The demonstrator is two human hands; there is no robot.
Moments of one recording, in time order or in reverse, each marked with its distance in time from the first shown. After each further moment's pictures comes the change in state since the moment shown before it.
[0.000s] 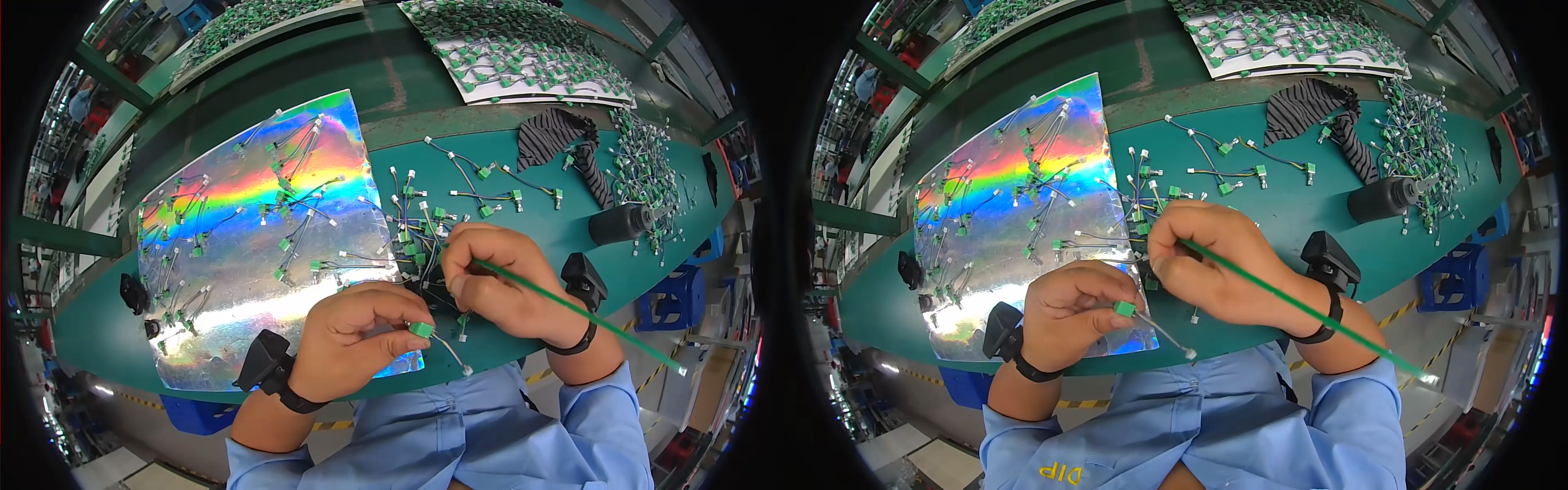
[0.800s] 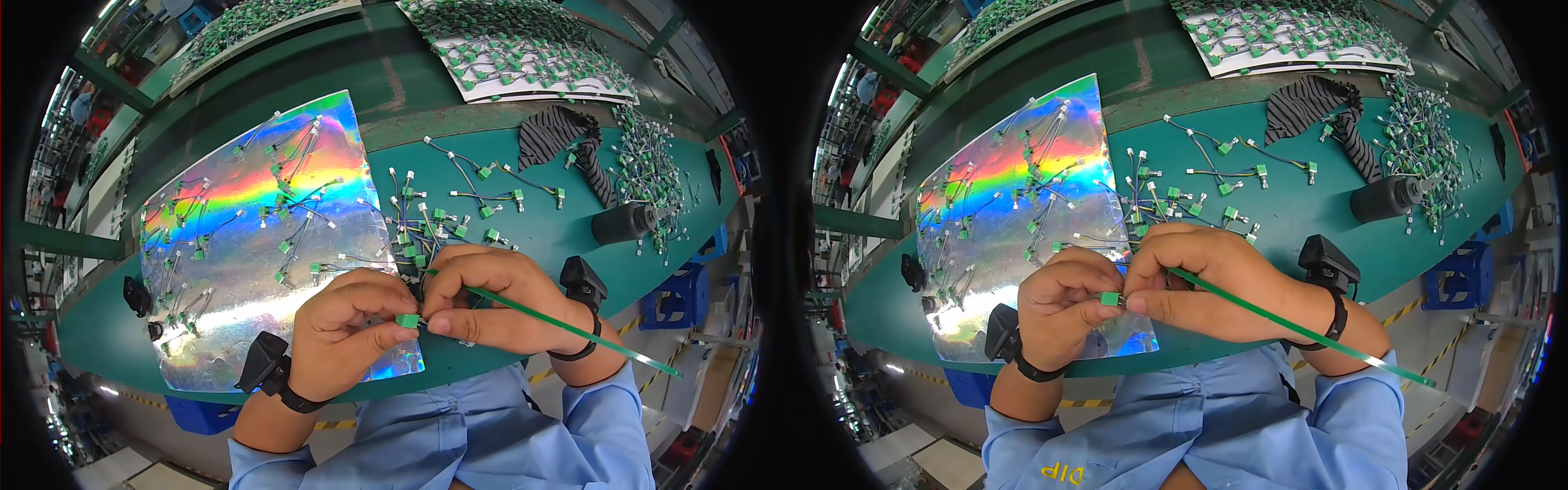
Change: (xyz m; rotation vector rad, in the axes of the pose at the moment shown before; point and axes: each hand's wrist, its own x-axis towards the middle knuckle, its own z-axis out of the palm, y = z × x) left_hand 0.003 -0.007 -0.007 0.097 0.047 0.166; right_hand -0.002 -0.001 0.000 0.000 -0.190 -0.113
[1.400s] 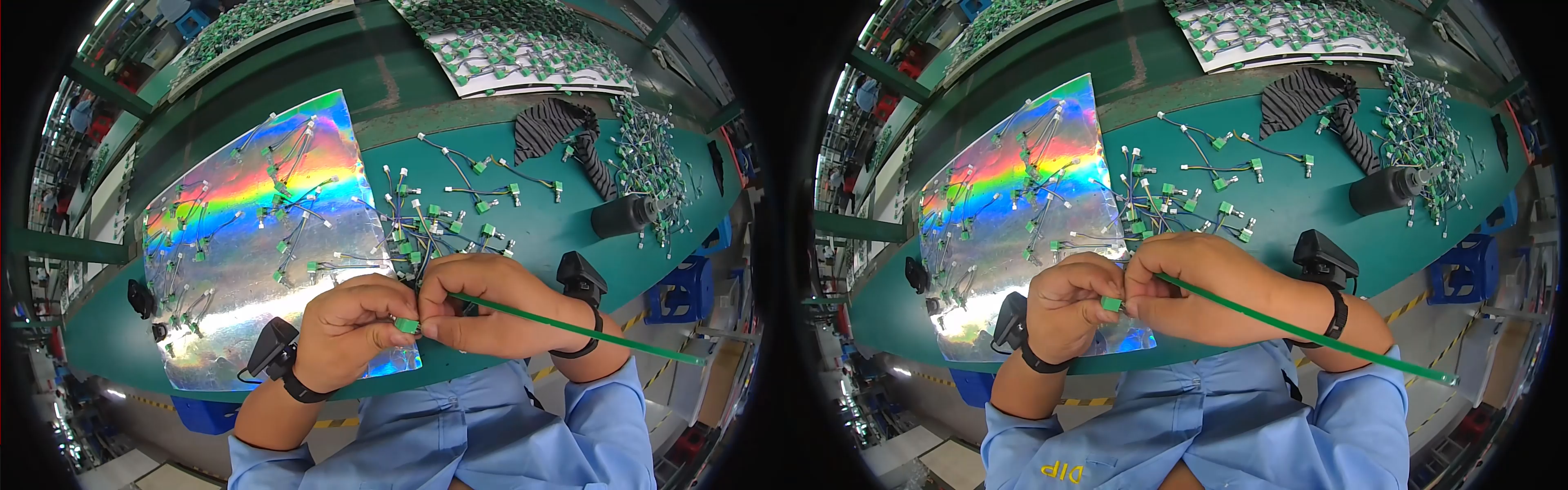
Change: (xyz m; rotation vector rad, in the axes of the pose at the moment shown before) left_hand 0.001 -0.009 0.003 -0.218 -0.070 -0.062; right_hand -0.002 -0.004 0.001 -0.043 -0.077 0.152
